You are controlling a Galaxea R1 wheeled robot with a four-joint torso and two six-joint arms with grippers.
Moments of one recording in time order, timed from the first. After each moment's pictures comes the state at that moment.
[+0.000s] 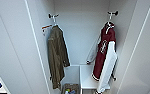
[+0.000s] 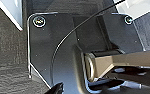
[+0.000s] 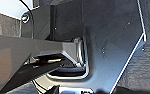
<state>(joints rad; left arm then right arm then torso) 1.57 3.03 -2.73 0.24 -0.18 -0.10 -1.63 3.11 -2.77 -0.20 0.13 0.27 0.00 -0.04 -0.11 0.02</state>
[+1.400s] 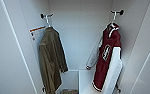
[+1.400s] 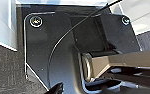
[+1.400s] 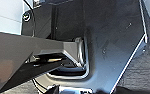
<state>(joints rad) 1.57 3.03 -2.72 0.24 -0.18 -0.10 -1.63 3.11 -2.77 -0.20 0.13 0.25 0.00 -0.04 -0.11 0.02</state>
